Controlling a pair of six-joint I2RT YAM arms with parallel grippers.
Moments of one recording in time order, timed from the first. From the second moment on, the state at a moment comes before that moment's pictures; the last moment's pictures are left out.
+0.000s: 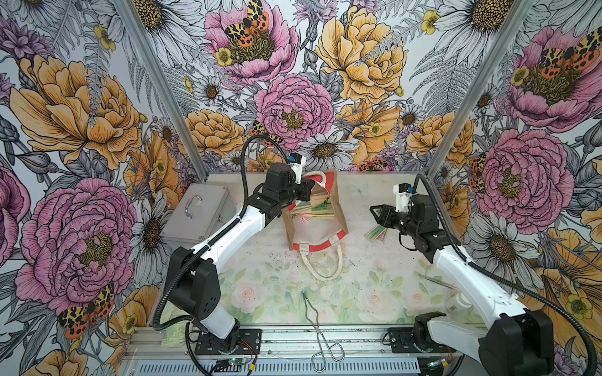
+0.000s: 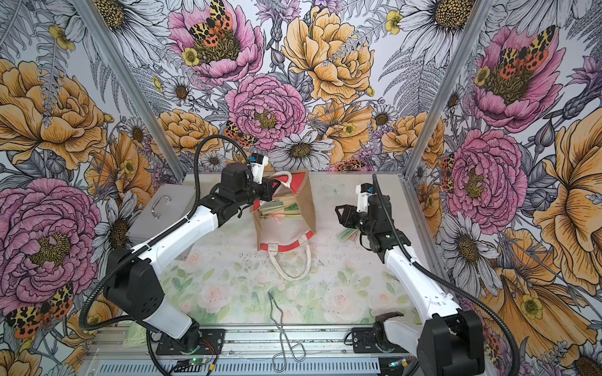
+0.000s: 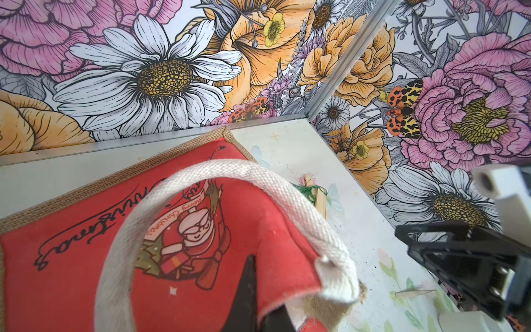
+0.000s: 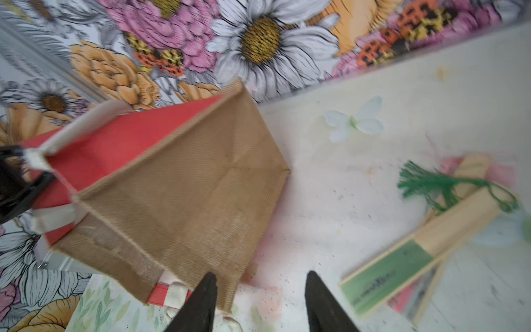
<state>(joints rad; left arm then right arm) -0.48 1.60 1.36 -0.18 0.23 -0.32 0.22 1.11 0.81 -0.14 -0.34 0.41</state>
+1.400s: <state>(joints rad) -0.47 1.60 1.36 -0.18 0.24 -0.35 0.79 1.76 0.99 0.29 0.36 0.25</state>
